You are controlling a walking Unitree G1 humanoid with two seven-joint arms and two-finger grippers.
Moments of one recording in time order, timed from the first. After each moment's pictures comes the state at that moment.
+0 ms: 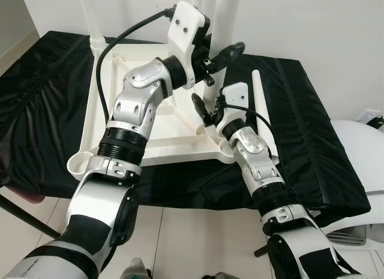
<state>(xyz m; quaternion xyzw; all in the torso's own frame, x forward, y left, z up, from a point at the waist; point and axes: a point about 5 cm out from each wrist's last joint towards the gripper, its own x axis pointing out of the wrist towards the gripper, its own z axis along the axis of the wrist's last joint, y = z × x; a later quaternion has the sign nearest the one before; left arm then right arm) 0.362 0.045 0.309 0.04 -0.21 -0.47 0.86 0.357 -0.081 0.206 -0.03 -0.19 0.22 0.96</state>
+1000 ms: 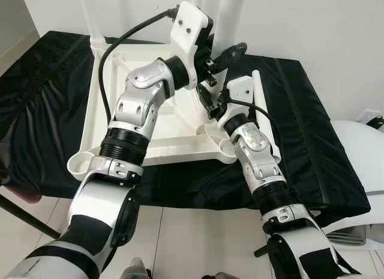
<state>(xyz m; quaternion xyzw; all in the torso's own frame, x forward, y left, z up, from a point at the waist) 0.359 0.041 0.310 0.04 -0.21 -0.48 0.85 0.357 -0.083 0.211 -0.02 -0.20 0.22 0.95</state>
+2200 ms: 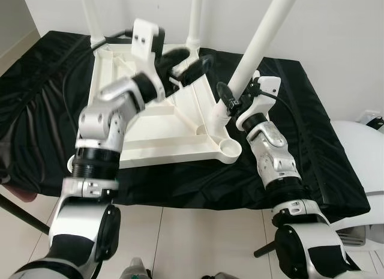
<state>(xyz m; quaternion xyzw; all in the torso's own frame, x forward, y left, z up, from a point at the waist) 0.357 0.095 0.267 -0.06 -0.10 -0.41 0.91 0.365 -0.123 0.204 0.08 -0.15 0.24 0.95</state>
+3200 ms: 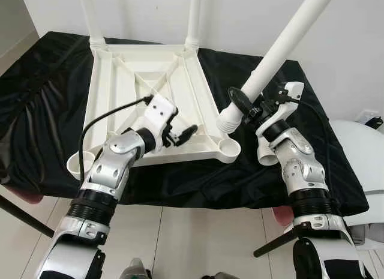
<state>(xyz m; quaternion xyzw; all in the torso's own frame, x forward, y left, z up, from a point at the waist) 0.337 0.094 0.179 0.15 -0.02 -0.38 0.91 0.345 -0.159 0.204 0.10 -0.14 0.28 0.94</state>
